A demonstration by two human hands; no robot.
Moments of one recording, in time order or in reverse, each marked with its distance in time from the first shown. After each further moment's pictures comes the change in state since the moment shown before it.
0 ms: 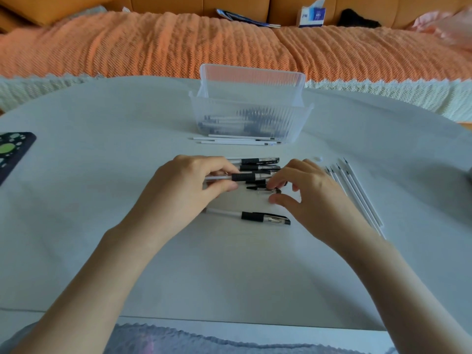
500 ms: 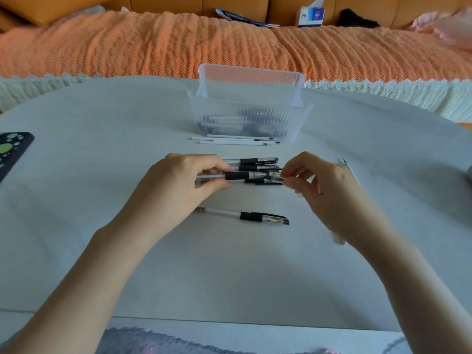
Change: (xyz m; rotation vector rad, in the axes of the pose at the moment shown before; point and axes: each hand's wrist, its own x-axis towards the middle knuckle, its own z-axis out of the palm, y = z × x) left_hand 0.000 -0.006 -0.004 -0.029 0.003 0.004; right_hand 0.000 0.000 -0.020 0.219 0.029 0.120
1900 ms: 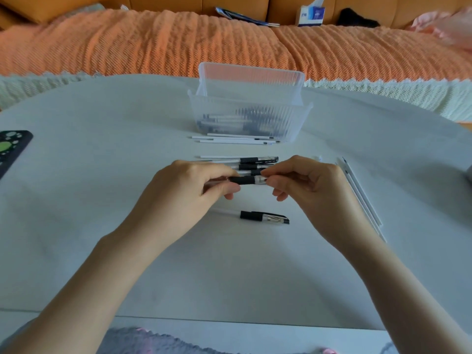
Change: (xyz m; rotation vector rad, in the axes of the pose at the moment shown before) left_hand -0.007 0.009 0.005 0.061 -0.021 0.042; right_hand -0.004 -0.014 0.012 0.470 0.015 0.027
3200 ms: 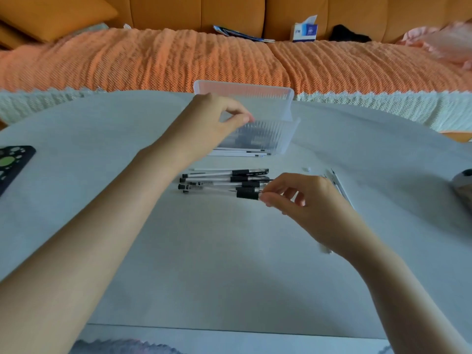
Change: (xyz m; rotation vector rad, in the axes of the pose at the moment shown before) left_hand 0.105 0.016 -0.016 -0.009 0.015 0.114; right_hand -0.001 -0.002 -0.021 -0.320 -0.128 0.025
